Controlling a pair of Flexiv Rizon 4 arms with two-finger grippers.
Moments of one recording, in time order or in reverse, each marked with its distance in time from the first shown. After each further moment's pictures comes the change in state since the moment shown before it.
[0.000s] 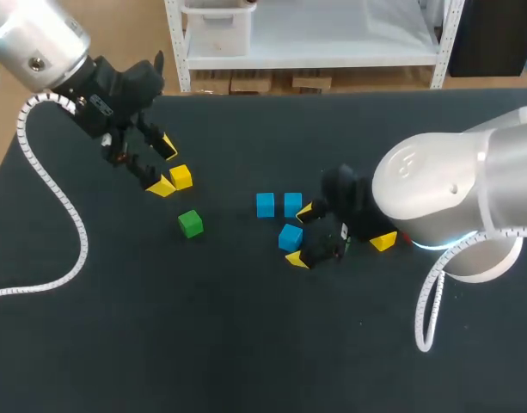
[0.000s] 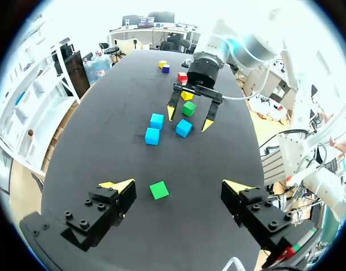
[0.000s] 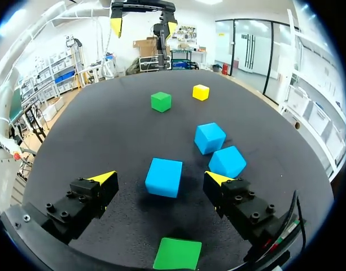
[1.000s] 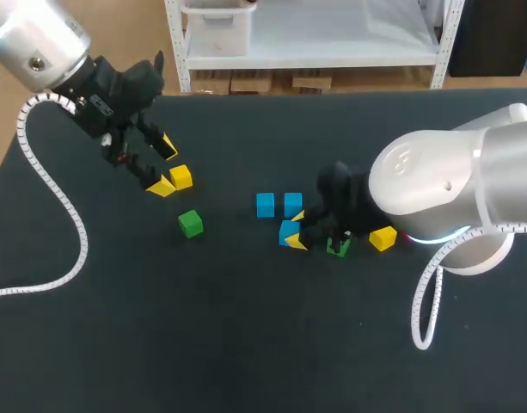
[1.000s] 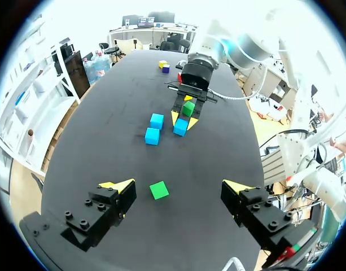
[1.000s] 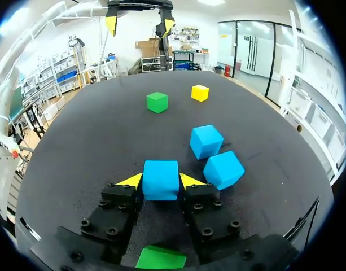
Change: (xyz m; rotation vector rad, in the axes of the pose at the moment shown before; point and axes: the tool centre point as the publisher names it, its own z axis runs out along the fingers) left arm 0.000 0.000 0.000 0.000 0.000 0.000; right arm -0.004 -0.011 0.008 -0.015 -0.011 -0.028
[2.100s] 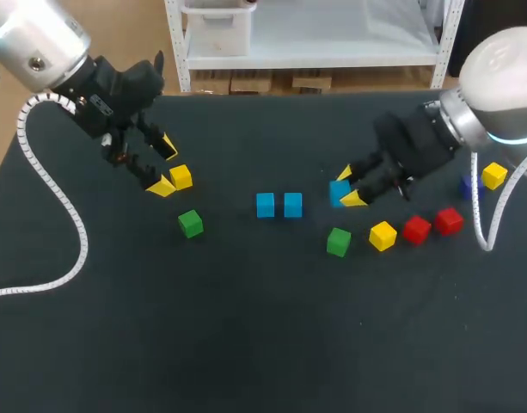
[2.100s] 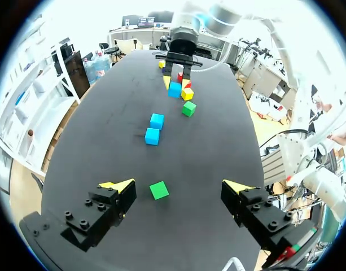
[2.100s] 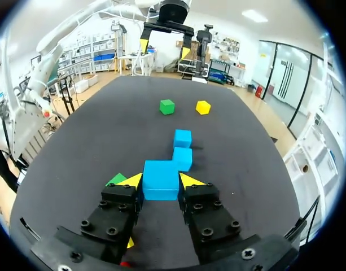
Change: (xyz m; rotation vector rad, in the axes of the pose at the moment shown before) left arm 0.000 0.000 0.000 0.000 0.000 0.000; right arm 0.006 -0.053 -0.091 -0.175 0.001 -0.283
